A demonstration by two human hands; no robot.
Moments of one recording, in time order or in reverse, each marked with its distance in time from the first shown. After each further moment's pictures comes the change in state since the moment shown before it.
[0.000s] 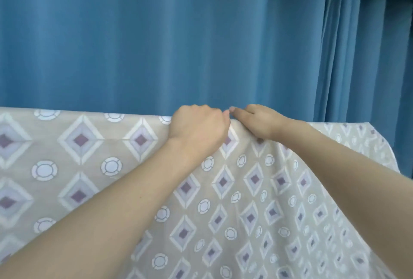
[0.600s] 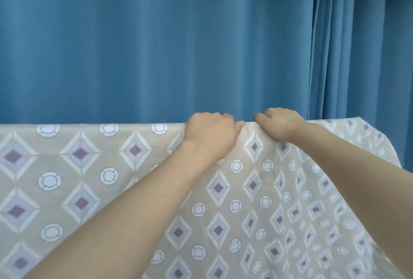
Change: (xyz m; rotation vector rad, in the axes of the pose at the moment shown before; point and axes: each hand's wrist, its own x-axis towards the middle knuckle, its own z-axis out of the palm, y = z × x) left_hand 0.054 0.091 0.013 -0.136 -0.132 -0.001; right_hand 0.009 0.127 -0.018 -0.142 0.092 0.113
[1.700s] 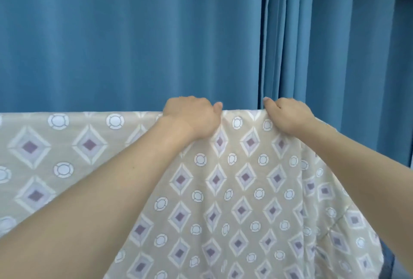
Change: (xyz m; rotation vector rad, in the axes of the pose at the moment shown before) left_hand 0.116 0.169 0.017 -0.101 -0.159 -0.171; right_hand 0.028 0.248 -0.007 -0.012 0.142 0.003
